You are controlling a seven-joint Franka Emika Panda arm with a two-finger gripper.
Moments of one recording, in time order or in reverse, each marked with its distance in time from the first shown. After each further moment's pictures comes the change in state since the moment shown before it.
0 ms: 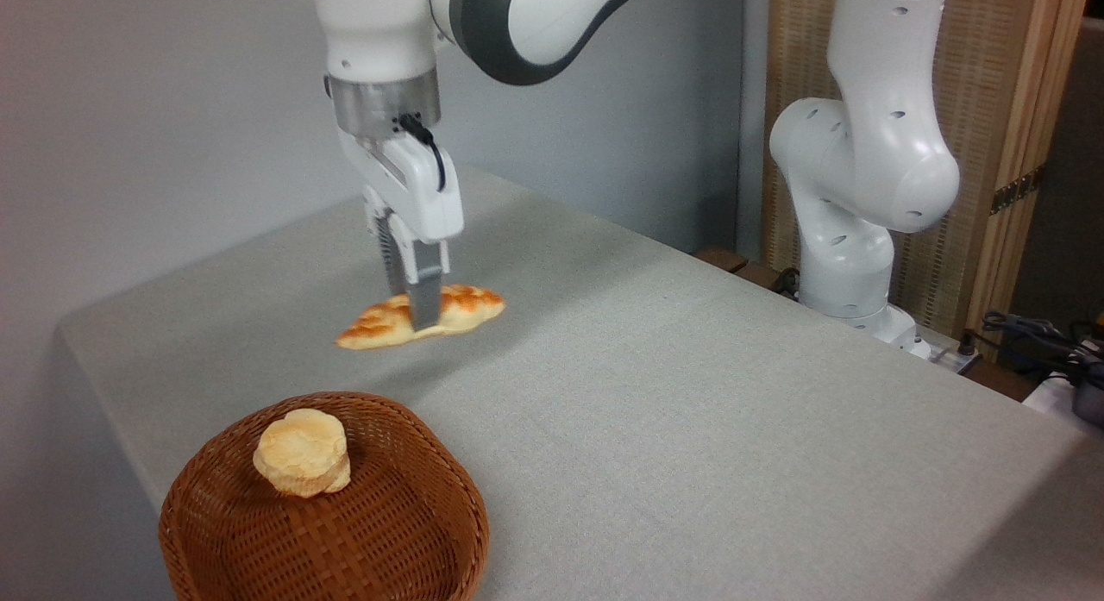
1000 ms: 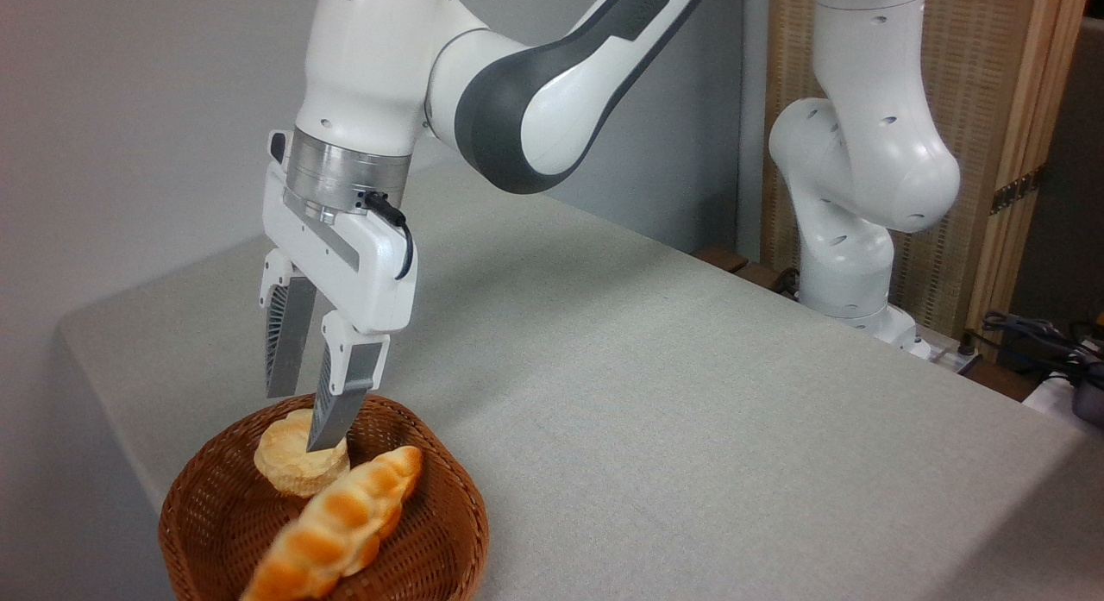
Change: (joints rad) arm 0.009 0.154 0.096 0.006 0.000 0.469 0.000
